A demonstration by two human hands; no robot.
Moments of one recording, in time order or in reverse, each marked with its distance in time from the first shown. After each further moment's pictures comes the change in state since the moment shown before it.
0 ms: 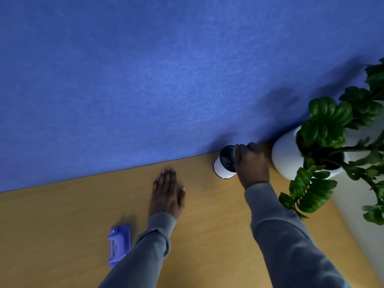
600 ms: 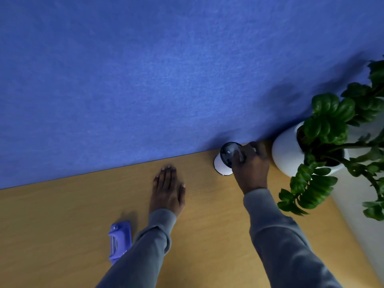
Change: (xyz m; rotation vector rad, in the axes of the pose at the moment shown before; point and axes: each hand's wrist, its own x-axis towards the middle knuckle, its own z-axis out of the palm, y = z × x) left_hand 0.000 0.000 0.001 0.014 0.010 0.001; right_hand -0.016 -0.001 0.008 0.265 0.133 0.125
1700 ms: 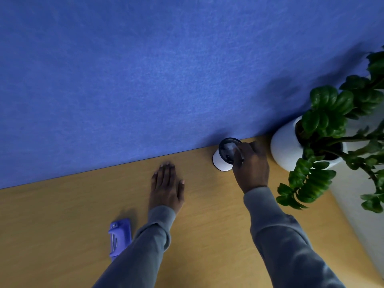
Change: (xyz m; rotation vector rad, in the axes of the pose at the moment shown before) left_hand 0.001 -0.004 0.010 -0.016 0.062 0.003; right_hand -0.011 0.001 -0.004 -0.096 -0.054 -0.009
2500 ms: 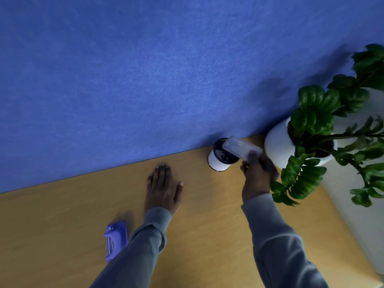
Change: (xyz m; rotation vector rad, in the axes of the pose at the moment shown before) left_hand 0.000 0.000 -0.004 0.029 0.002 0.014; right_hand -0.010 -0.003 -0.012 1.079 0.258 0.982
